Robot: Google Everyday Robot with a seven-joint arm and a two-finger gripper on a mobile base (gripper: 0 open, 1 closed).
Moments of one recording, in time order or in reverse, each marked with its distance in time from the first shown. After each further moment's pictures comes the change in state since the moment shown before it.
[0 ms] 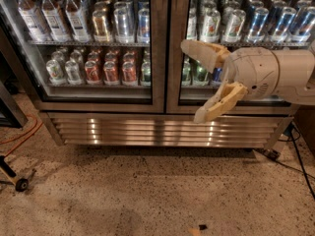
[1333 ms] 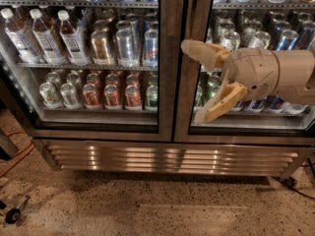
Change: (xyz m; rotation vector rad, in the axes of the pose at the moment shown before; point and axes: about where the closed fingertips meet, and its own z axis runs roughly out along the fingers) arm 0.000 0.000 0.000 0.000 0.000 0.000
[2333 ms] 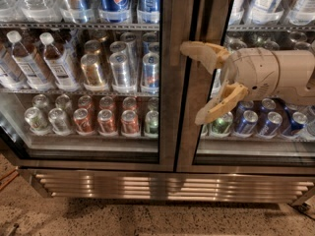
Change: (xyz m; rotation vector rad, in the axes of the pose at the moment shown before) arm 0.000 0.000 0.000 0.000 0.000 0.000
